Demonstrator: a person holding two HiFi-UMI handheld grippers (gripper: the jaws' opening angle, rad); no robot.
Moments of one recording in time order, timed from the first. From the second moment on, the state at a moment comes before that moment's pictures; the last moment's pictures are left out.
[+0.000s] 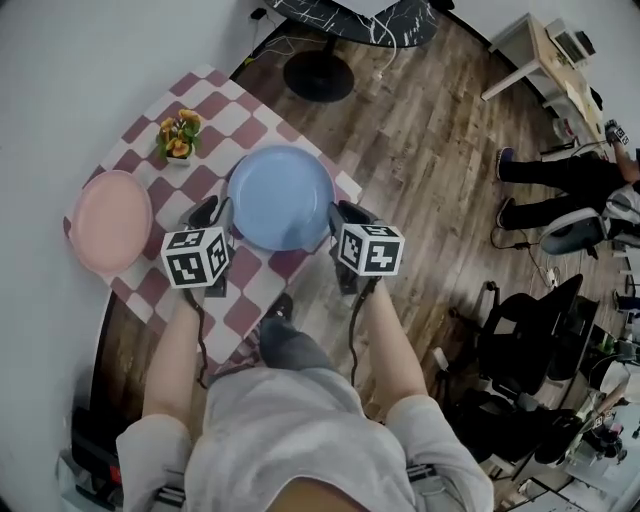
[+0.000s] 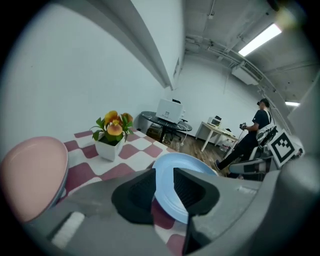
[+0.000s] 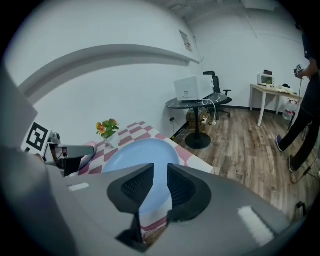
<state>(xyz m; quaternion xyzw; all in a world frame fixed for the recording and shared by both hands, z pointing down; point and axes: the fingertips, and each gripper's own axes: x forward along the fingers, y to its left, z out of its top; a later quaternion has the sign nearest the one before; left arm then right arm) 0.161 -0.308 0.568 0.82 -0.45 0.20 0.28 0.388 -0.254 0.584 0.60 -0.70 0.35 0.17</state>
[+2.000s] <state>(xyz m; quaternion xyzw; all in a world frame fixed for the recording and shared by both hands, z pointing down) -0.001 -0.290 0.493 0.75 -0.61 0.12 0.23 0.239 -0.311 0.509 0.52 -0.79 0.32 0.09</state>
